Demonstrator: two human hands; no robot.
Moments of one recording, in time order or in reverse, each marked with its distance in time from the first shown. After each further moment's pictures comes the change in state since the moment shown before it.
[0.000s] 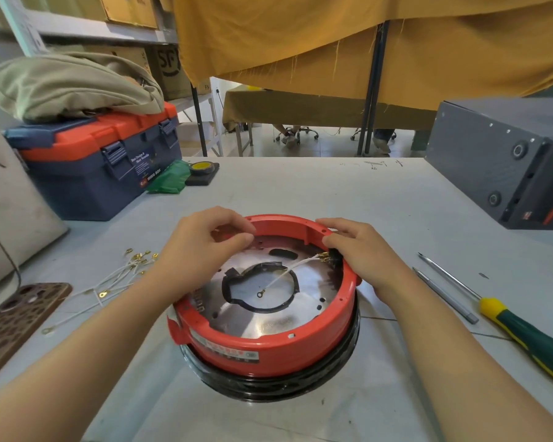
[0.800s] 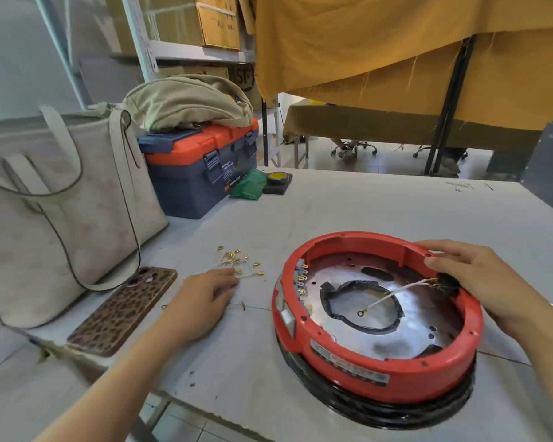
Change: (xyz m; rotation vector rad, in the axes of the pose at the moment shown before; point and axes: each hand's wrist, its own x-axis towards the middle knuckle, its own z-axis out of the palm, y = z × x) left_hand -0.075 -0.109 -0.067 0.435 -0.048 -0.214; right_hand 0.000 -0.002 -0.009 -0.009 -0.024 -0.040
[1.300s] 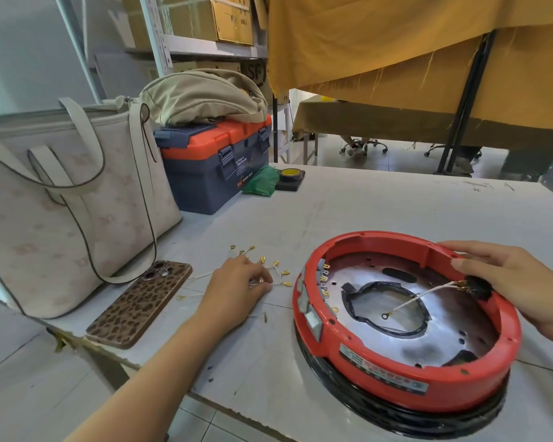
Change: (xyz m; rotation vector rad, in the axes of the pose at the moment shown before) left_hand 0.016 0.015 0.016 -0.013 0.049 -0.031; right_hand 0.014 0.018 -0.013 -0.002 -0.087 -0.033
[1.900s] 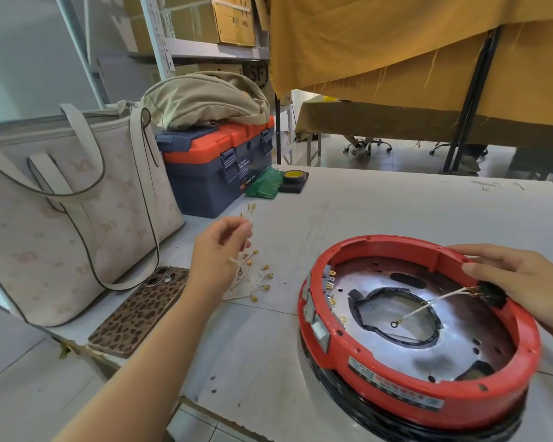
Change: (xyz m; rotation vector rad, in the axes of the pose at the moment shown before) left_hand 0.023 0.009 -0.034 -0.806 0.370 -0.156; right_hand 0.008 0.016 -0.006 0.062 -0.057 -0.050
